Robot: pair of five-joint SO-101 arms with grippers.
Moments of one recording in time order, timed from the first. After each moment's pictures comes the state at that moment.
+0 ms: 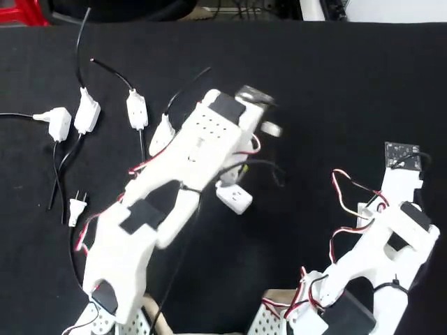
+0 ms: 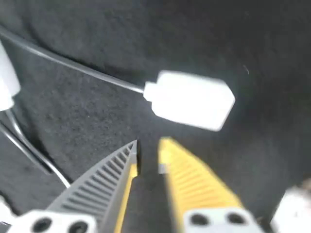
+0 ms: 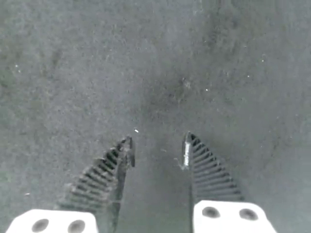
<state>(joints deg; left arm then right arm) 32.4 23.3 -25.0 100.3 0.4 45.4 -26.4 57.4 46.6 34.7</state>
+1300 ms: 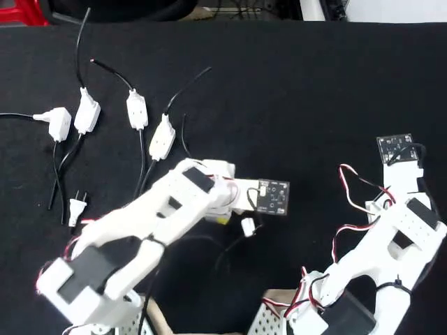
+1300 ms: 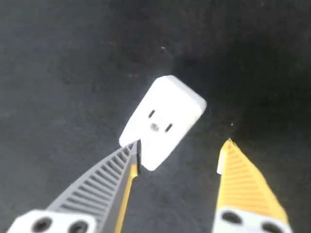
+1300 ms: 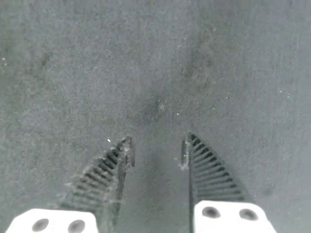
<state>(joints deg) 34.3 -1.7 35.6 38.0 -60.7 46.2 -26.4 53.7 45.1 47.4</state>
